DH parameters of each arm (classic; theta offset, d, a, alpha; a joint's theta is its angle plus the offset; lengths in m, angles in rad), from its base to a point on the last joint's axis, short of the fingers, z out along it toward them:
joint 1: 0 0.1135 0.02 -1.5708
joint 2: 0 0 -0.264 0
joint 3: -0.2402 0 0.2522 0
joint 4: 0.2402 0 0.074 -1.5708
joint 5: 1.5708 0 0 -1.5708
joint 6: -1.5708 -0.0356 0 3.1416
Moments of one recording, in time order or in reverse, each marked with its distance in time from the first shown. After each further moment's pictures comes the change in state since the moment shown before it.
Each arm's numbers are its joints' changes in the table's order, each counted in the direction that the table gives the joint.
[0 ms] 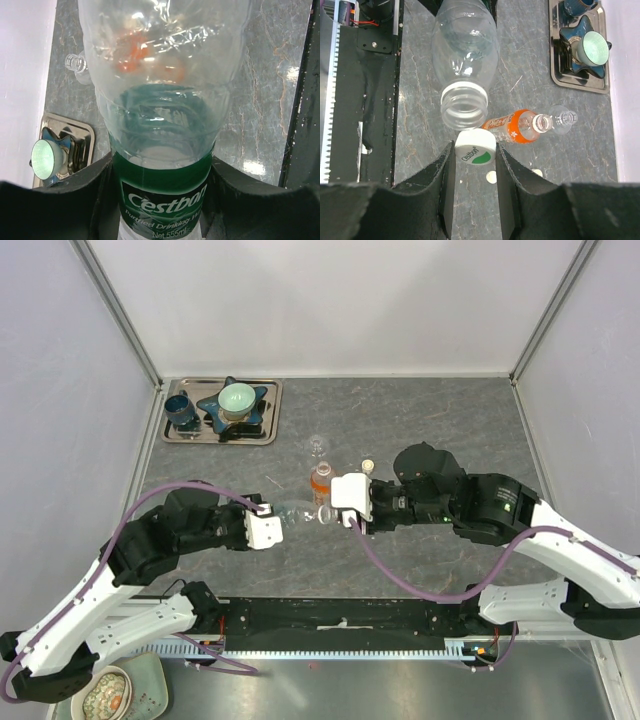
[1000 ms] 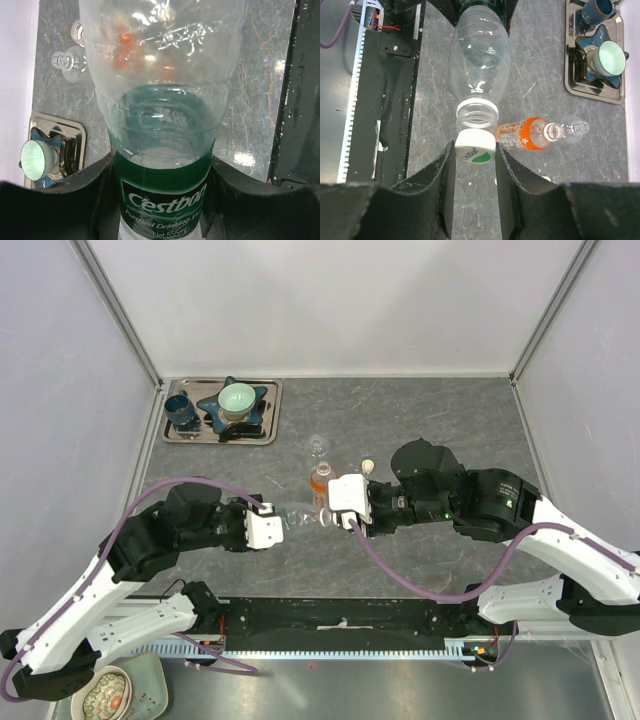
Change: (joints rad) left arm 0.005 0.034 -0.045 0.062 0.023 -0.007; right arm 0.011 0.031 -0.076 0.072 -0.062 -0.007
